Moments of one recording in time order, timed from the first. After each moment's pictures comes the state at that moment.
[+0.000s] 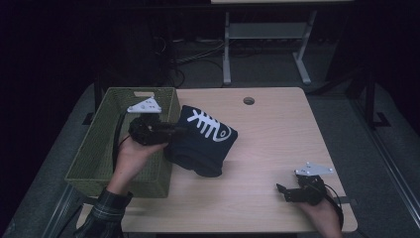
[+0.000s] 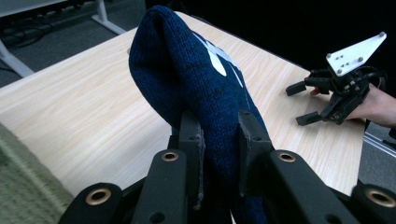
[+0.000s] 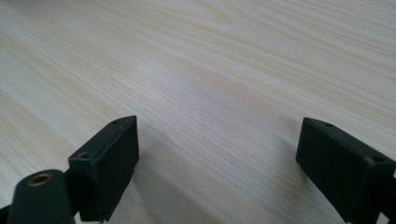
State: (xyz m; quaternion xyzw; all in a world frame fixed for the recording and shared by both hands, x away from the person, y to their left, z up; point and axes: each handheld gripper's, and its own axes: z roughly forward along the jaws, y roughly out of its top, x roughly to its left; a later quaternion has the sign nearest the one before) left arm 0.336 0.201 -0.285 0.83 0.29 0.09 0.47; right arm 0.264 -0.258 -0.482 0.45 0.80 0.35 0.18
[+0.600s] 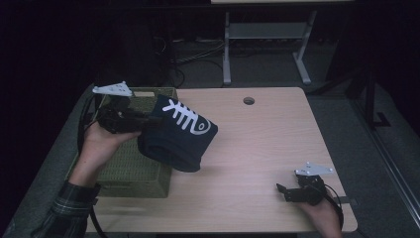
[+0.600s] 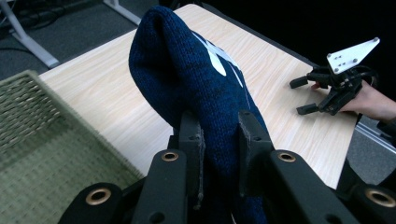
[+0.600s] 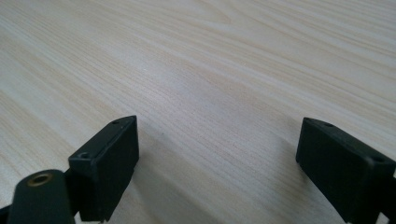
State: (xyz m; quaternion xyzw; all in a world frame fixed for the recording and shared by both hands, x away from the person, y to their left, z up) left arm 0.336 0.251 -0.235 0.83 0.32 0.08 0.44; right arm 0.264 -0.259 -0.482 0.45 0.80 0.35 0.18
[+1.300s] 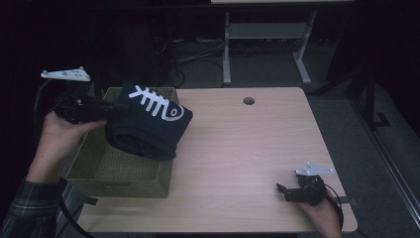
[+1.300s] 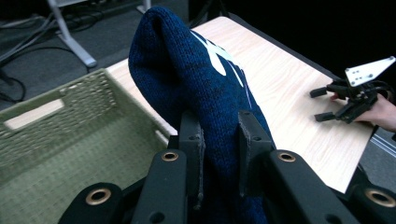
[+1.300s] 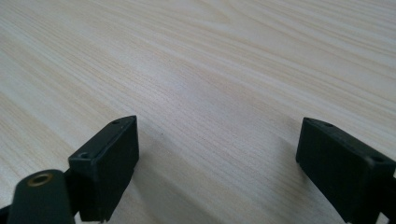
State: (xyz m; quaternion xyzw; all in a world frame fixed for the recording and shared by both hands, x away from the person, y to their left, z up) left arm 0.325 0.313 -0.194 0.81 0.35 0.12 0.44; right arm 0.264 -0.259 -0.482 0.45 0.80 0.35 0.18
